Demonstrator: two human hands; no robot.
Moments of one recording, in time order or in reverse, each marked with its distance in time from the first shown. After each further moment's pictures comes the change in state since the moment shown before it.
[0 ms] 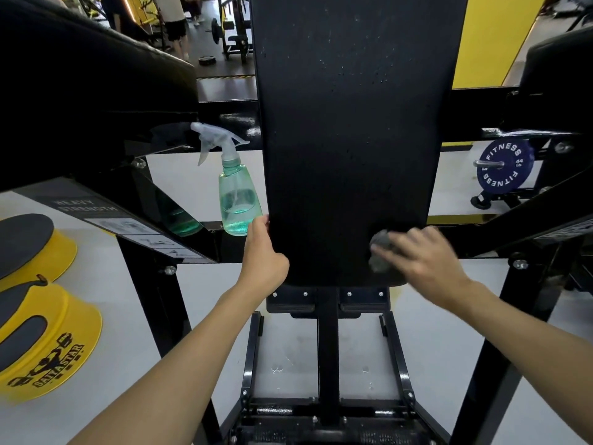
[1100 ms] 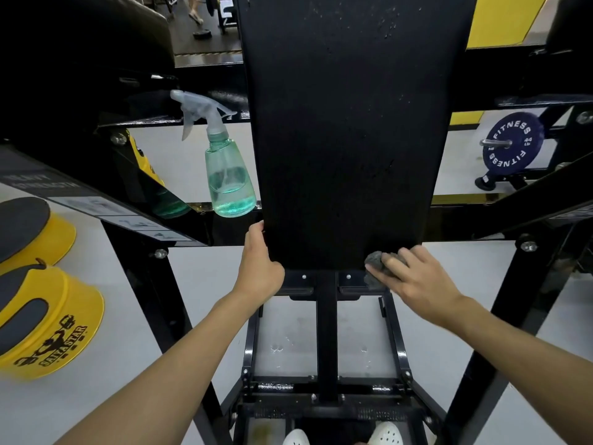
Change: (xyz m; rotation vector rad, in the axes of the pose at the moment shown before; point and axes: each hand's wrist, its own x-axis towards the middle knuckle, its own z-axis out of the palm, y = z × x) left_hand -0.017 -0.037 0.015 0.054 -0.059 -0.046; right_hand -0.040 -0.042 0.027 -0.001 -0.080 -0.088
